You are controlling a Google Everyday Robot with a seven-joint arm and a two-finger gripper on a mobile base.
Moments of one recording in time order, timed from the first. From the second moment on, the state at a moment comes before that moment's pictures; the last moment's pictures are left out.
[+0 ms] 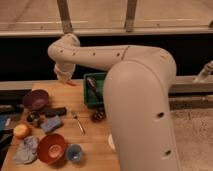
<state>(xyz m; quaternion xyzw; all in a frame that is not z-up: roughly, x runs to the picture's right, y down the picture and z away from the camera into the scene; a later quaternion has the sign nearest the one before) -0.236 -0.052 0.783 -0.24 -0.07 0.26 0.93</state>
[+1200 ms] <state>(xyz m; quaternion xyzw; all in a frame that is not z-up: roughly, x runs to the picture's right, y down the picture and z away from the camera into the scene) -0.392 0.032 0.828 -0.36 -0.13 0.07 0.92</state>
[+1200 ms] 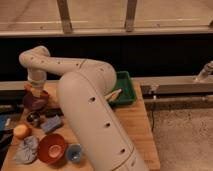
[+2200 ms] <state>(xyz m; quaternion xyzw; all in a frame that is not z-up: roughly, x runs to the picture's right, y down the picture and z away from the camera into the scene) -0.410 0.036 0.836 -0.38 -0.14 0.04 0.91</state>
